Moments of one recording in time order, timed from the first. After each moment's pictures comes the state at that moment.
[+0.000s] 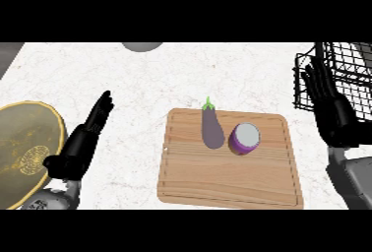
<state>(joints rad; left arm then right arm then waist) -0.10 0.33 -0.26 -1.58 0.11 0.18 -0.05 -0.29 -0.45 0.16 -1.41 -0.38 -0.17 -0.21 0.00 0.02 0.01</state>
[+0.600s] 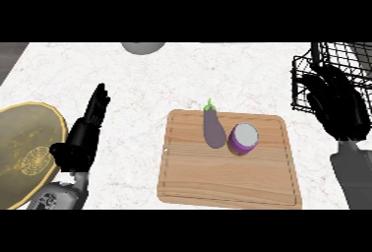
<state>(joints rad) -0.14 0.25 -0.22 -1.56 0.07 0.30 0.00 -0.33 -0.36 -0.03 -1.31 -0.81 0.15 -0.17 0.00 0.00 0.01</state>
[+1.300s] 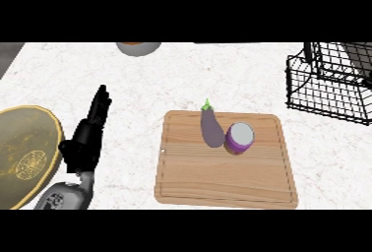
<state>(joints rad) -0.14 0.22 -0.22 -1.55 0.03 0.34 0.03 -0.20 -0.78 -0.15 -1.45 -0.72 0.68 -0.11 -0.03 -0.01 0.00</state>
